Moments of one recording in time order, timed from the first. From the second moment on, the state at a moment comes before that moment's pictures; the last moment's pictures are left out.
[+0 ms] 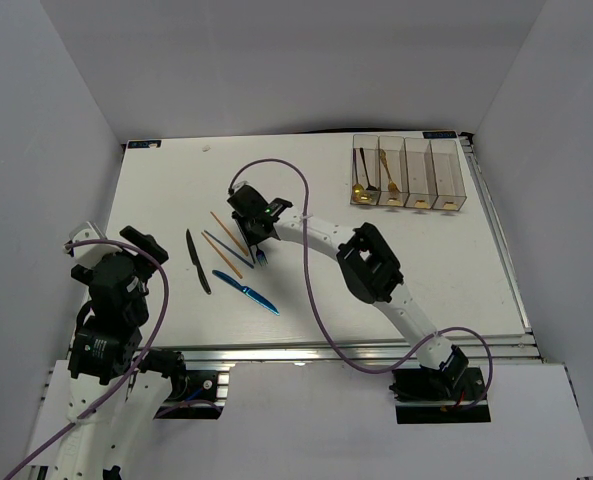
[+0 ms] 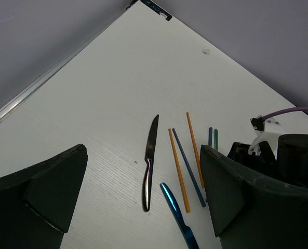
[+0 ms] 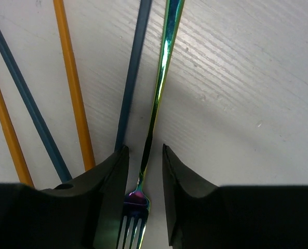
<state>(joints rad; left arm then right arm) -0.20 0.45 0.84 -0.67 -0.61 -0.52 0.93 2.47 2.12 -0.58 0.17 0.26</state>
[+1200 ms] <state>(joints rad) -0.20 0.44 0.84 -0.67 -0.62 -0.52 0.24 2.00 1.72 -0.48 0.06 0.22</state>
